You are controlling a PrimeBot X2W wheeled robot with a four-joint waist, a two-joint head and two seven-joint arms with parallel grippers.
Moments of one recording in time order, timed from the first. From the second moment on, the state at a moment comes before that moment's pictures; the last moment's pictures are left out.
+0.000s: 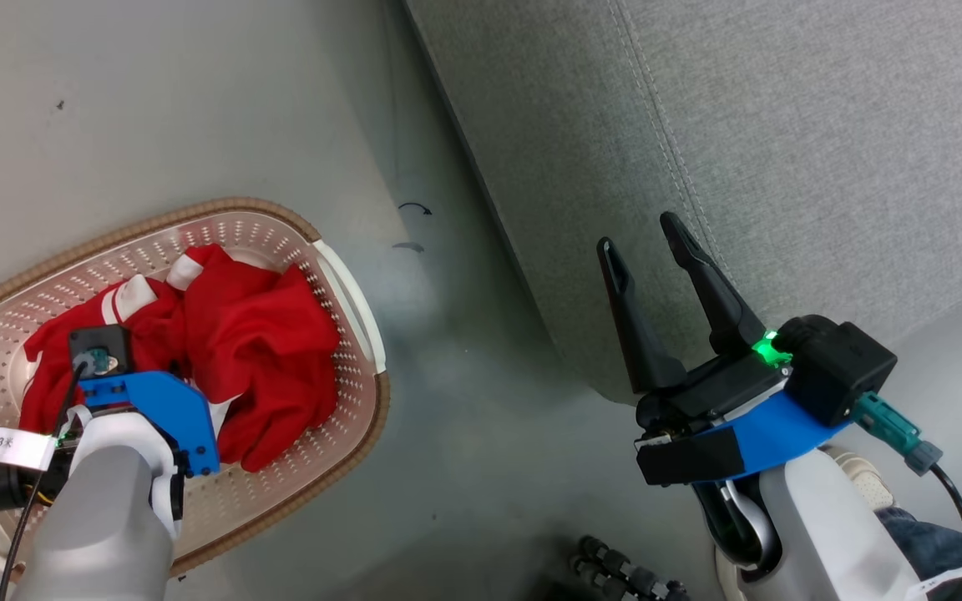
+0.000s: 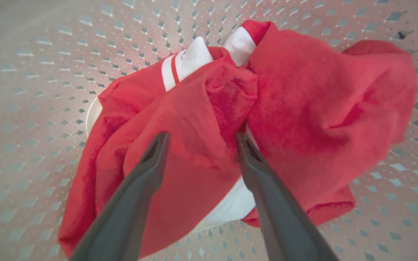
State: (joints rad) left arm -0.65 0.22 -0.20 1.13 -0.28 0.09 0.02; right arm -0.36 -0.05 0.30 0.12 0.31 0.13 -0.26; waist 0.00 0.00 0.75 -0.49
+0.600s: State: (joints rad) left arm -0.70 0.17 -0.22 1.17 -0.29 0.16 0.02; right arm -0.33 -0.05 0.33 0.10 0.32 0.13 -0.26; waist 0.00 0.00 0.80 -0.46
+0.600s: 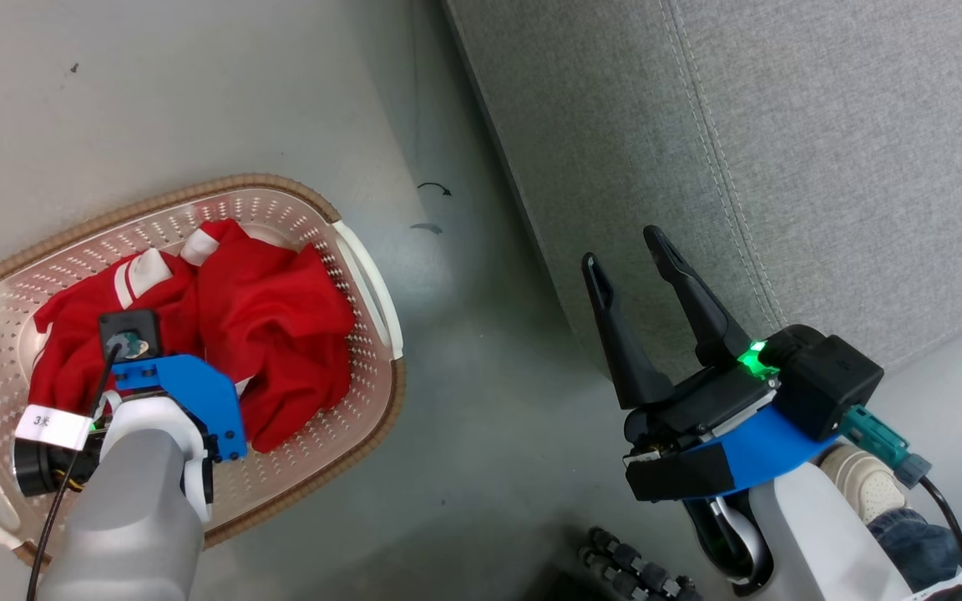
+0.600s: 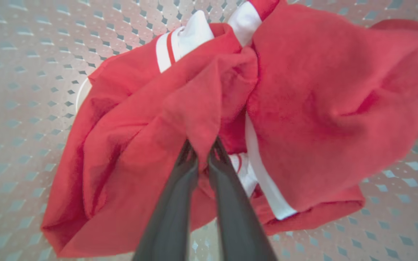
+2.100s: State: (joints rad) left arm -0.56 0.07 -0.43 0.86 -0.34 -0.10 -0.14; right arm -0.27 -0.05 0.24 0.29 0.21 0.13 -0.24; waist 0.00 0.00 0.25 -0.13
